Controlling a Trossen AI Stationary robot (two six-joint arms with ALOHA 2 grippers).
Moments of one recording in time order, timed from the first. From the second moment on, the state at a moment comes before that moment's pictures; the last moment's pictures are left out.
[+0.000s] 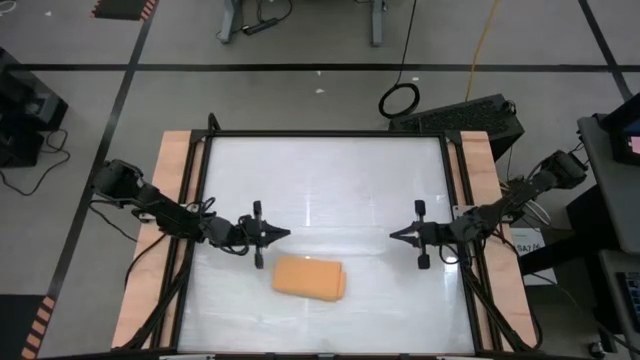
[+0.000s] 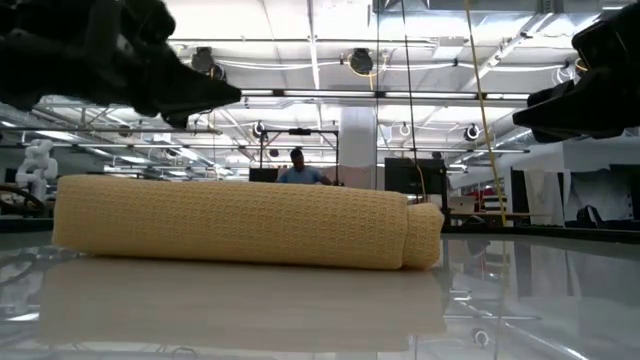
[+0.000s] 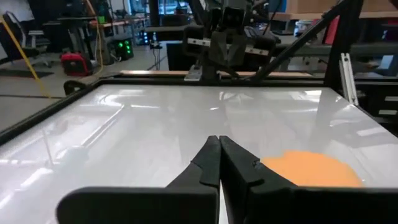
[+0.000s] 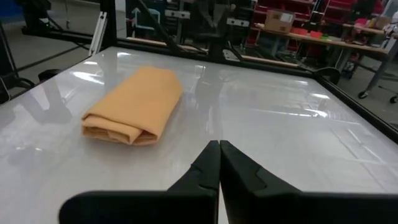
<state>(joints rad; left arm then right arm) -0.34 1.39 0.24 1.07 -0.42 -0.02 0.50 0.68 0.01 0.48 0.49 -0.03</state>
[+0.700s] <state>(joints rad) -0.40 1.30 0.01 1.34 -0.42 0.07 0.50 0.55 0.01 0.43 0.50 -0.09</state>
